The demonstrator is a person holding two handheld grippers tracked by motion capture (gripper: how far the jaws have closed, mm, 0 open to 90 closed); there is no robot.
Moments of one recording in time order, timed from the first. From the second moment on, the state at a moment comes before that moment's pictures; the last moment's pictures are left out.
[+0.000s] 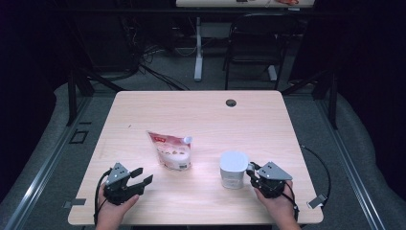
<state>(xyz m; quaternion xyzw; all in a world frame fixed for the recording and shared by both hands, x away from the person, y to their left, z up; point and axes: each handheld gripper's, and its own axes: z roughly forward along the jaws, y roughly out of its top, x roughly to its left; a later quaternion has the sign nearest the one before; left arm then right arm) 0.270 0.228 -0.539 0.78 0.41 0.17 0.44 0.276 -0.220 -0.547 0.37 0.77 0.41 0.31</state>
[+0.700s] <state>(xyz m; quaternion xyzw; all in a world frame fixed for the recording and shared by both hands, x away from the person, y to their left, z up) 0.267 0.189 -0.540 0.79 0.37 0.16 0.46 0.270 -0.190 -0.554 0.31 0.81 0.43 0.25</state>
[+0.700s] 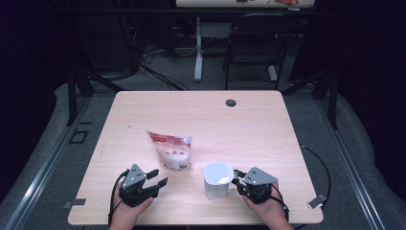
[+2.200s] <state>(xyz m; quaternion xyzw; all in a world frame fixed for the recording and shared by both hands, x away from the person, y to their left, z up) 0.286 0.146 -0.487 0.81 0.31 0.12 0.47 0.266 -0.205 -0.475 0.38 0.78 0.47 0.19</state>
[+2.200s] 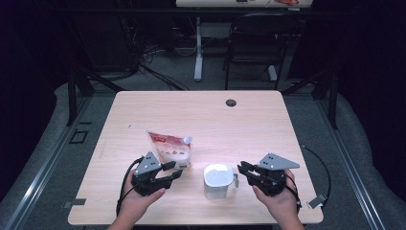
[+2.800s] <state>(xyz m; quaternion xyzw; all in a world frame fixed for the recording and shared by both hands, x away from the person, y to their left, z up) 0.289 0.110 -0.468 0.83 0.27 0.10 0.47 0.264 -0.174 -0.472 0.35 0.82 0.41 0.20</state>
